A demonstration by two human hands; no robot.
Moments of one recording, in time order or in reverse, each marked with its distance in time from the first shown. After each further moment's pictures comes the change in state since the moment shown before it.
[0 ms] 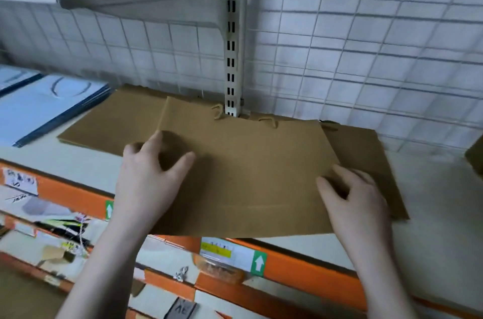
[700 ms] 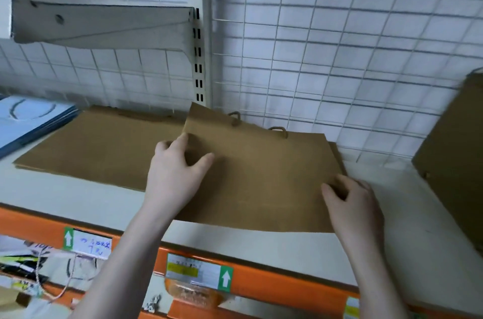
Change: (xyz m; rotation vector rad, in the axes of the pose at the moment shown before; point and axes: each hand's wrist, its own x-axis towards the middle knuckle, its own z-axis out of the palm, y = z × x) left_hand 0.011 0.053 0.043 -0.128 -0.071 0.132; right_hand 0.030 0.043 -0.023 -0.024 0.151 0.123
